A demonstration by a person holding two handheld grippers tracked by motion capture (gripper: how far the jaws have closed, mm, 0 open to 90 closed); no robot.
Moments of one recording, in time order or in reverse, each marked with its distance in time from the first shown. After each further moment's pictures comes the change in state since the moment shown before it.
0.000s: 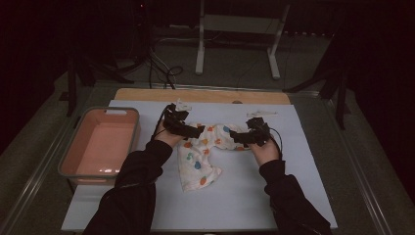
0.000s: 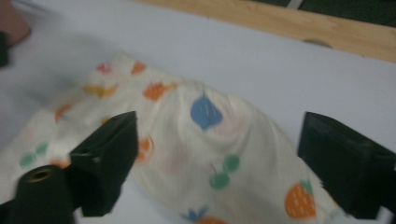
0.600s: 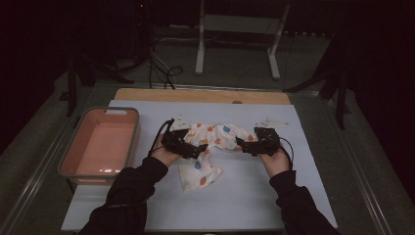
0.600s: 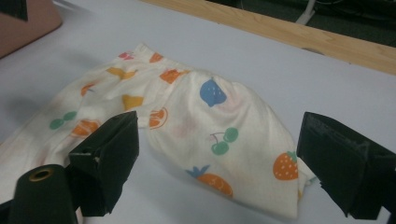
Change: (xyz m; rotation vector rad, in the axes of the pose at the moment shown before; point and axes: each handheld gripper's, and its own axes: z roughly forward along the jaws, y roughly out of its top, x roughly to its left) left arm -0.038 -0.028 -0.033 -0.054 -0.160 0.062; right arm 0.003 -0.019 -0.038 -0.071 0.024 -0.064
